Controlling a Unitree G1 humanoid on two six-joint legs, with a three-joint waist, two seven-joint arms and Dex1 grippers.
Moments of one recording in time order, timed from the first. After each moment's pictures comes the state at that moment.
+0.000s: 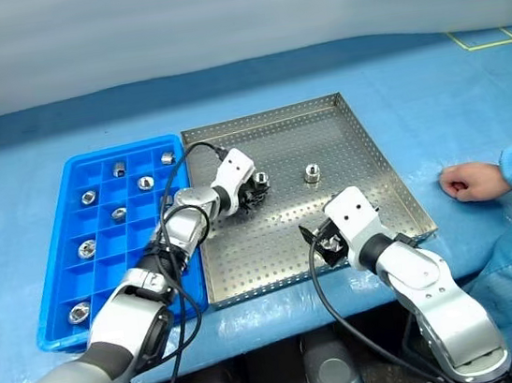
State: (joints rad) left arm -0.81 0.11 -0.21 0.75 0.06 0.29 -0.60; right arm 0.07 -0.47 0.09 -0.76 0.16 0.82 0.32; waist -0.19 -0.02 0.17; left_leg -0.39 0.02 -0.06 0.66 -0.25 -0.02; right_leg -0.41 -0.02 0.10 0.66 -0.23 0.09
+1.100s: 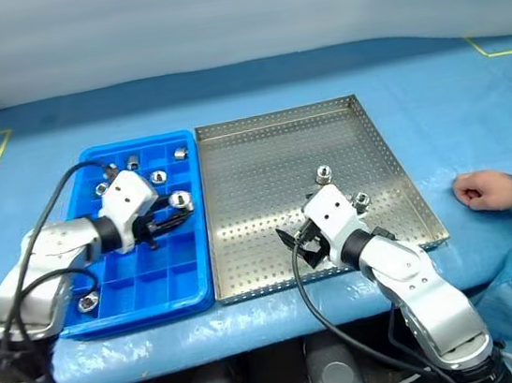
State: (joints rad) left arm -0.22 0.75 0.01 -0.41 -0.16 0.76 -0.81; right arm -0.03 -0.45 0.17 -0.72 0.20 0.79 0.40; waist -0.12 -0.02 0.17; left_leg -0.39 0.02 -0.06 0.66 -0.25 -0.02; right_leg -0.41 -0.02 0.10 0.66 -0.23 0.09
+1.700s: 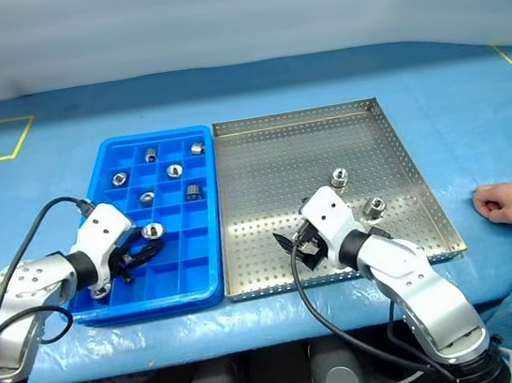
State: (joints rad) left arm -0.05 0.80 0.07 -0.47 -0.20 0.83 -0.72; right arm -0.03 -0.46 0.17 -0.69 0.21 0.79 0.42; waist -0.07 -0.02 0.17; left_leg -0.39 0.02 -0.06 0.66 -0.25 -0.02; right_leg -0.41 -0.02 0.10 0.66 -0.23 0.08
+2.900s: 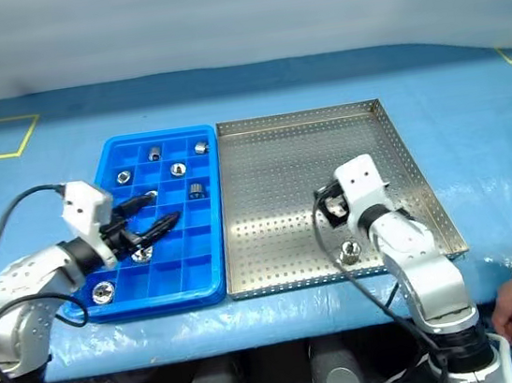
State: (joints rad) left arm -0.13 0.55 0.14 -0.46 -0.44 0.80 -0.65; right arm -0.14 -0.36 -0.02 -0.47 0.09 0.84 0.14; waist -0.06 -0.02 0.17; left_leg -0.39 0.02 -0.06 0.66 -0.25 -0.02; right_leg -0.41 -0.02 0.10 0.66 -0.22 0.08
